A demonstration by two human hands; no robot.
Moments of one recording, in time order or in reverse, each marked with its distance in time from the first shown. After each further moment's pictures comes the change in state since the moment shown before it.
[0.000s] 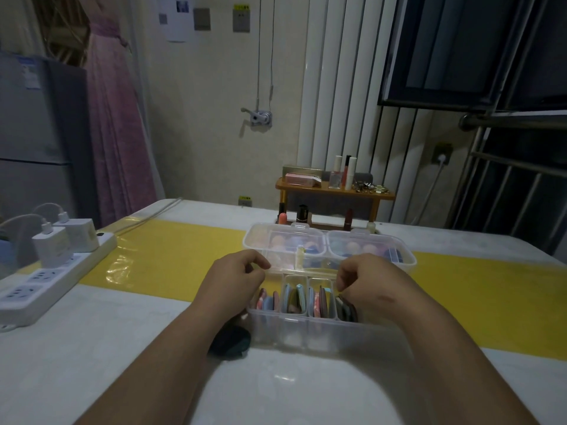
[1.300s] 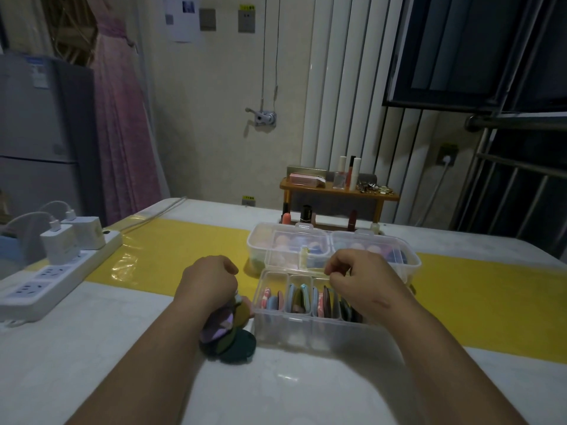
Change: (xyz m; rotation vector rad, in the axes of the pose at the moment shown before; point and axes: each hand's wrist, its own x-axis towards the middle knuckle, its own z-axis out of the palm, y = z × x) left_hand 0.014 -0.025 -0.023 0.251 -0.011 -0.295; right_hand 0.002 -0.003 0.017 0.210 0.178 -0.200
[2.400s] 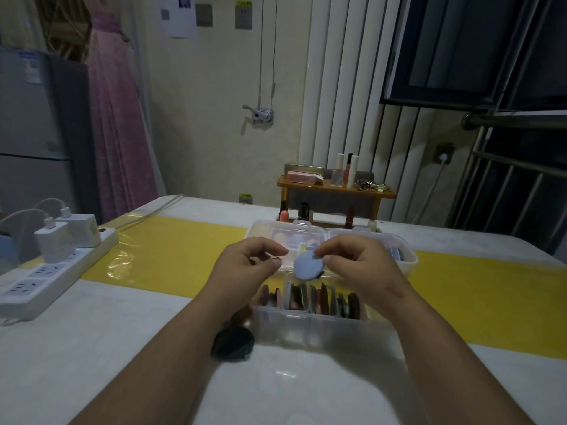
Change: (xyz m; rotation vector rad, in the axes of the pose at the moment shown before) left_hand -0.034 0.036 0.010 -0.611 -0.014 0.411; right_hand 0.002 -0.007 -0.005 0.402 0.045 -0.089
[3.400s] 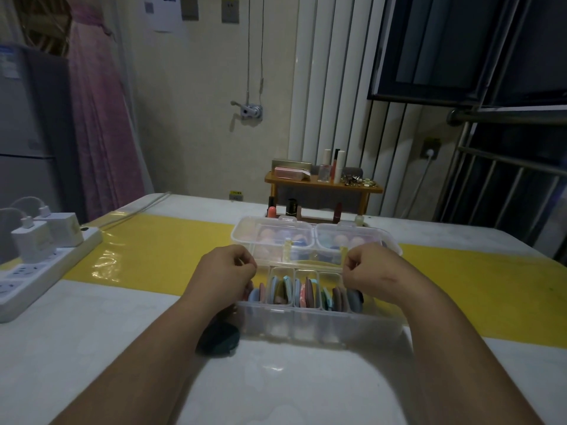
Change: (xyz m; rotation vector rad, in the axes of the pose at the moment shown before) left_hand 0.002 -0.007 0.002 0.276 0.009 -0.200; right_hand 0.001 0.011 -0.035 -0.570 -0.133 0.370
